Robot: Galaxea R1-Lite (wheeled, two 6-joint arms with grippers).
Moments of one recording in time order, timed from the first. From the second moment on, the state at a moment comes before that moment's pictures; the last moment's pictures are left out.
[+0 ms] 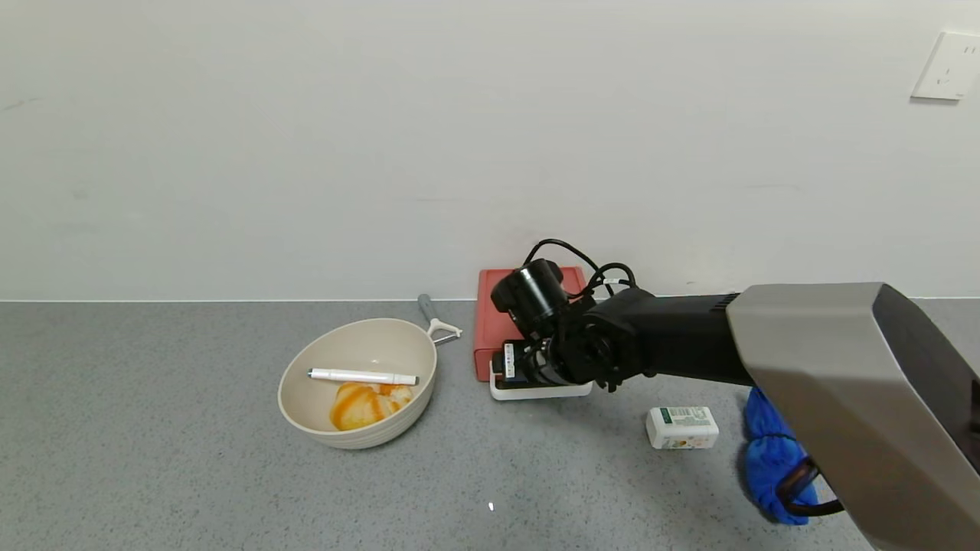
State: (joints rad) left arm 0.00 0.00 0.00 0.00 0.03 -0.02; right arm 0.73 2.41 -1.97 0.35 -0.32 0.50
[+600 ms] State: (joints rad) left arm 0.00 0.00 0.00 0.00 0.03 -0.02; right arm 0.76 2.01 -1.75 0.35 -0.32 0.37
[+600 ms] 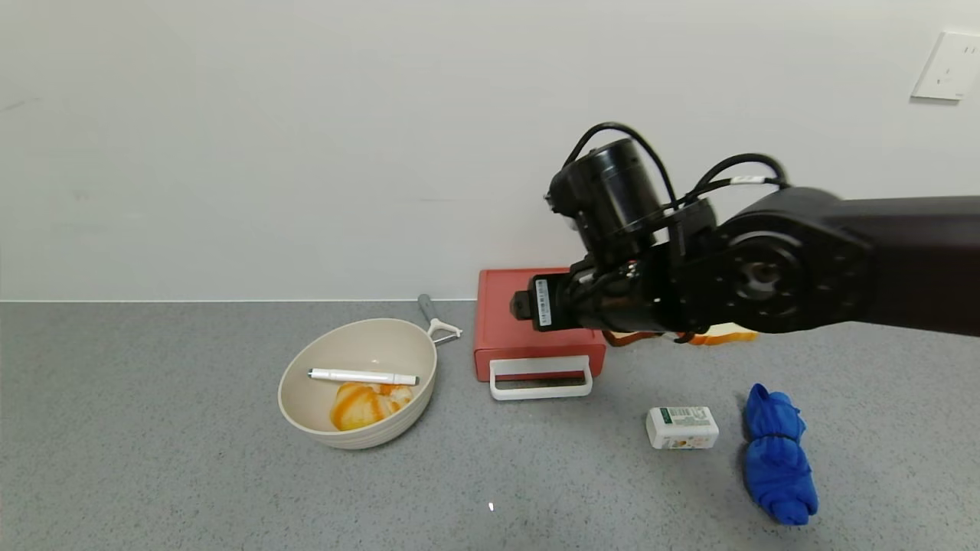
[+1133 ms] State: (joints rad) left arm 0.00 0.00 0.00 0.00 0.03 -0.02; right arm 0.75 1.40 -1.30 0.33 -0.32 0.26
